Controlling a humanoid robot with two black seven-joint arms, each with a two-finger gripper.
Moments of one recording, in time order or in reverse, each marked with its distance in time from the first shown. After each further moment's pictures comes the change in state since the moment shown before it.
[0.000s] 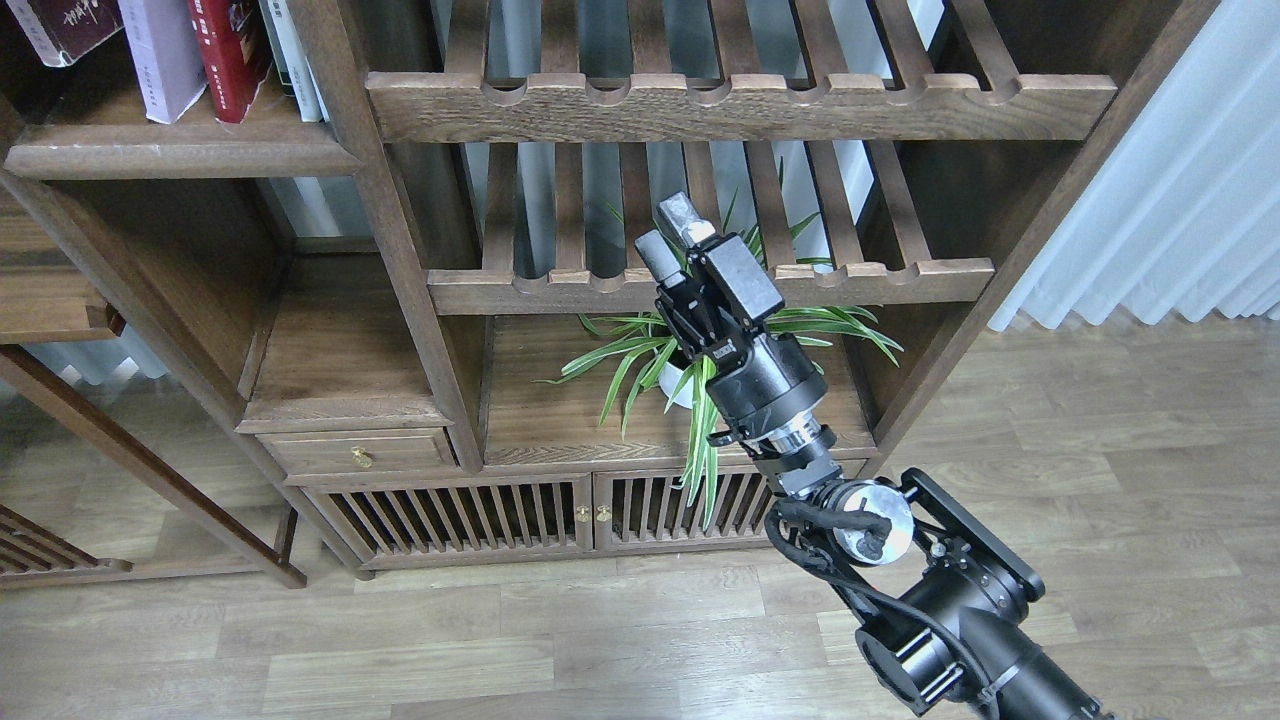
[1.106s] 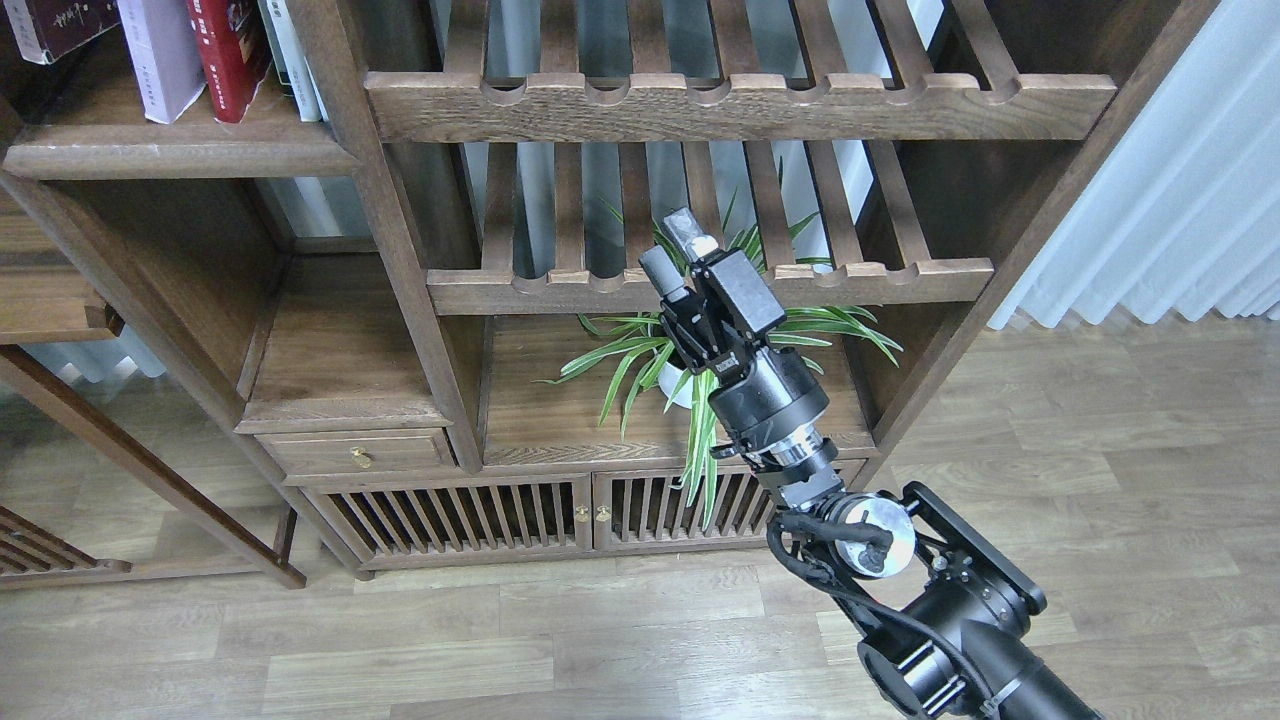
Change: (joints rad) left arm -0.014 0.009 0.106 0.053 0.099 -0.014 -0.128; right arm -0.021 0.000 0.002 0.002 0.000 0.000 0.000
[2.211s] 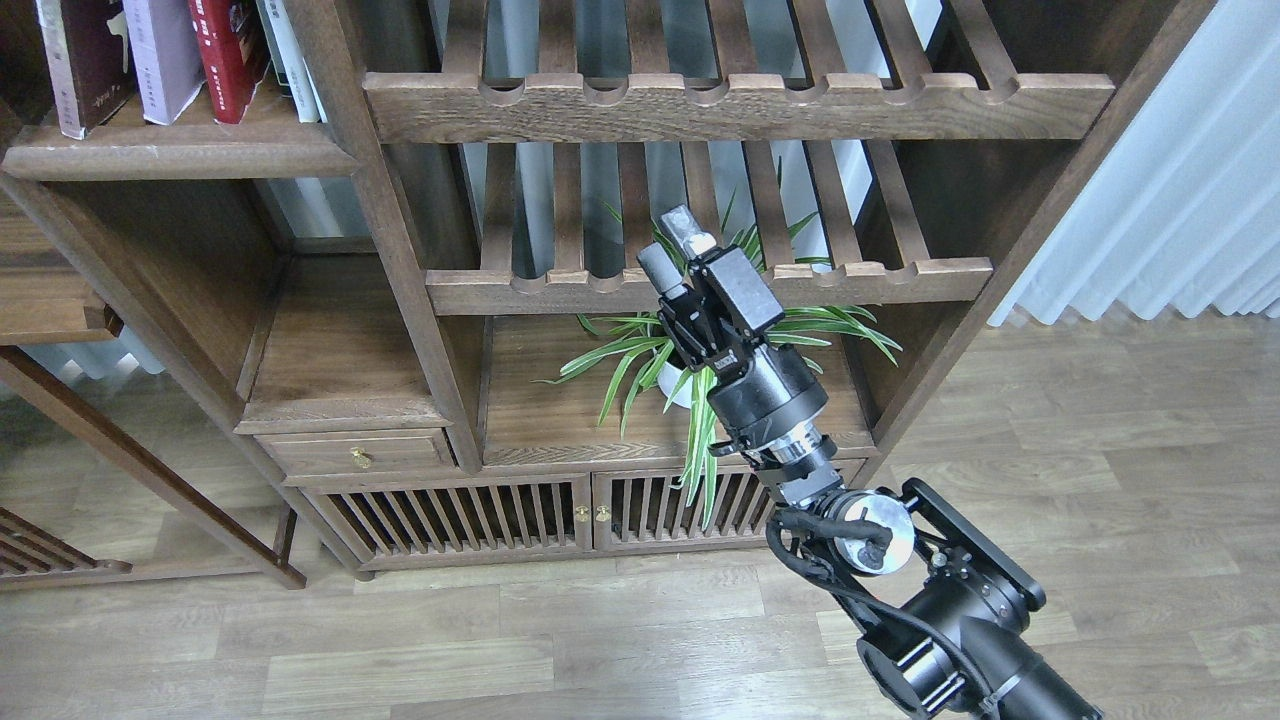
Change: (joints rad) left arm 0.015 -0.065 -0.265 -0.148 -0.298 -0.005 -0.044; right arm 0.022 0.000 -0.002 -0.002 -0.004 0.000 0.000
